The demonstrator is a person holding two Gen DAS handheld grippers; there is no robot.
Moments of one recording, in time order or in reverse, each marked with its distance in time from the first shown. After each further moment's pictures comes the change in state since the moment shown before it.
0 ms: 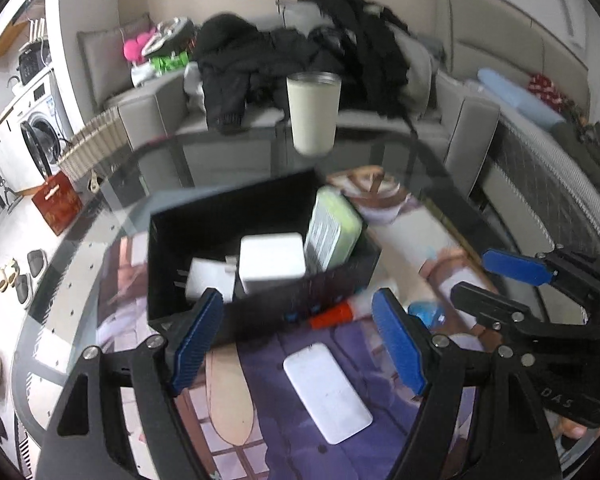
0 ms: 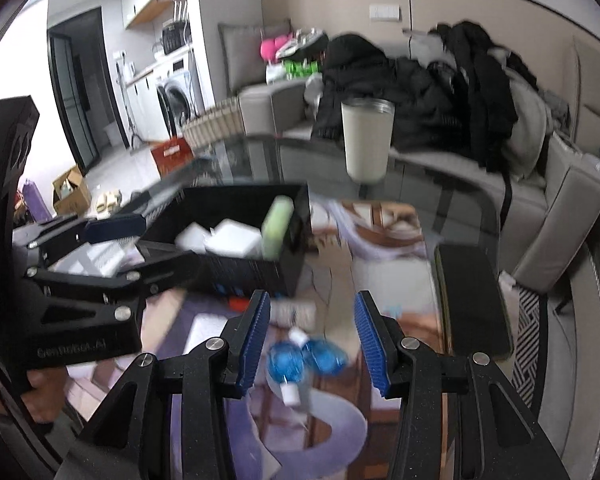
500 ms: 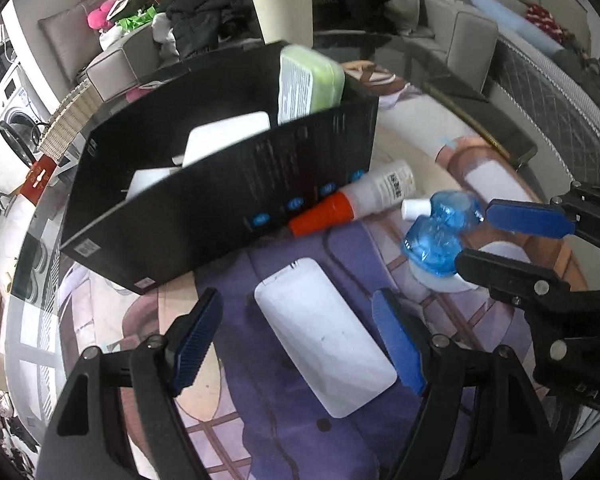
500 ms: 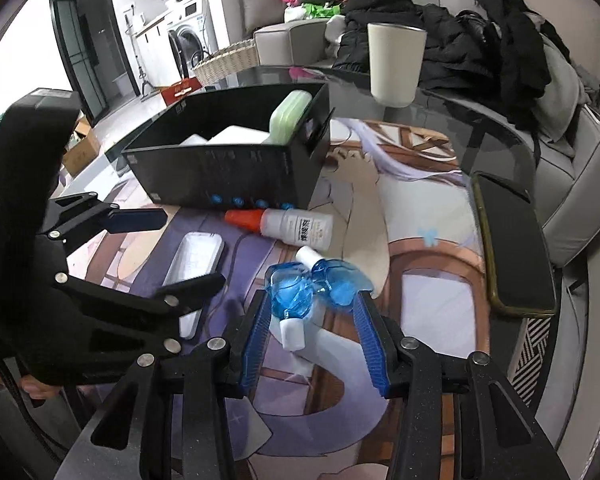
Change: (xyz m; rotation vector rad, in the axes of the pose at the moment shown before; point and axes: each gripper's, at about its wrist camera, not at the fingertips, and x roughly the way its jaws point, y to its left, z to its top) left arm 0.060 -0.023 -0.043 0.107 0.221 0.019; right arm 0.046 0.011 -0.032 -0.051 0.187 0.052
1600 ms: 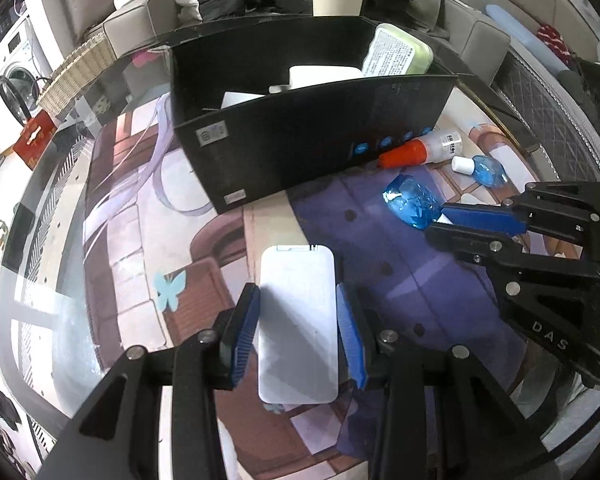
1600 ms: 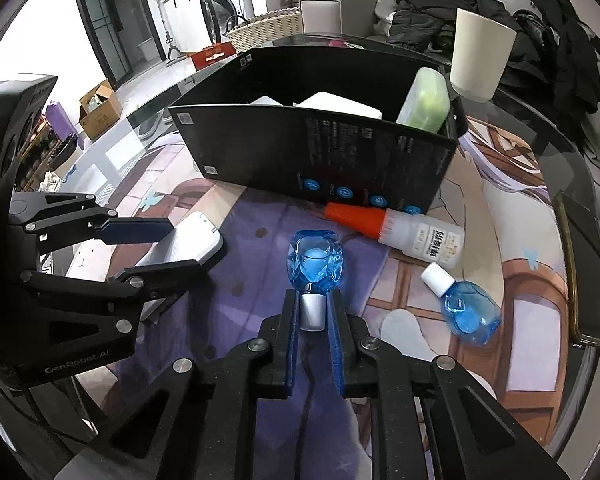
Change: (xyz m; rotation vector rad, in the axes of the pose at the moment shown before) left arm -0.022 0.075 -0.041 -0.091 0.066 -0.087; right arm 0.035 0.067 0.021 -0.086 0.086 0.059
